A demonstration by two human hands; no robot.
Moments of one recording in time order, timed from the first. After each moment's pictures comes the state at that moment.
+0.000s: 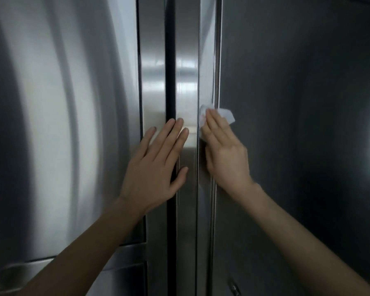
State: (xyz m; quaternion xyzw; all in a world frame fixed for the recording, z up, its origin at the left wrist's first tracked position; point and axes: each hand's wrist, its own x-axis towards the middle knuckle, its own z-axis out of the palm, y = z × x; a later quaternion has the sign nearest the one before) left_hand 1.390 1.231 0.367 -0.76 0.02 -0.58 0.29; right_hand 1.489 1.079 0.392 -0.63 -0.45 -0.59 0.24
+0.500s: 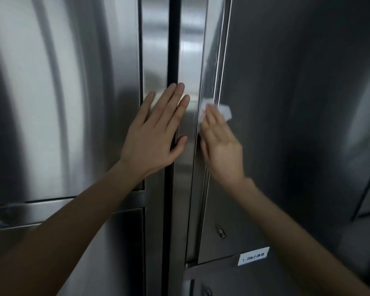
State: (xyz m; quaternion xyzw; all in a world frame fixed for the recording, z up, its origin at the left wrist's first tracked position) left_hand 1.386 1.228 0.341 -0.77 0.01 -0.56 0.31; right_hand 1.475 1.073 0.319 -0.68 -0.44 -0.54 0.24
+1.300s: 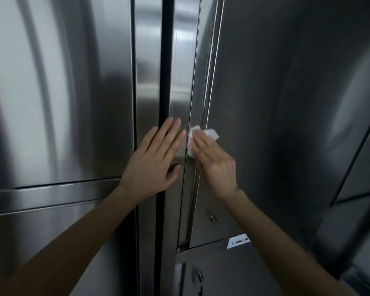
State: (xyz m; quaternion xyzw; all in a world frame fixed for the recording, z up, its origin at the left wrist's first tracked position) left_hand 1.384 1.217 0.264 -0.81 0.03 -0.51 0.29; right_hand 1.481 1.057 0.263 -0.65 -0.50 -0.53 0.22
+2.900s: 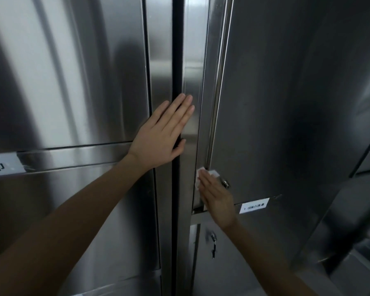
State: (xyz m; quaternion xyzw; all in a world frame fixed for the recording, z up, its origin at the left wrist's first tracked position) left_hand 1.368 1.228 0.250 -0.81 0.06 -0.47 0.33; right_hand 1.451 1.043 0.086 -0.78 -0.49 -0.27 0.29
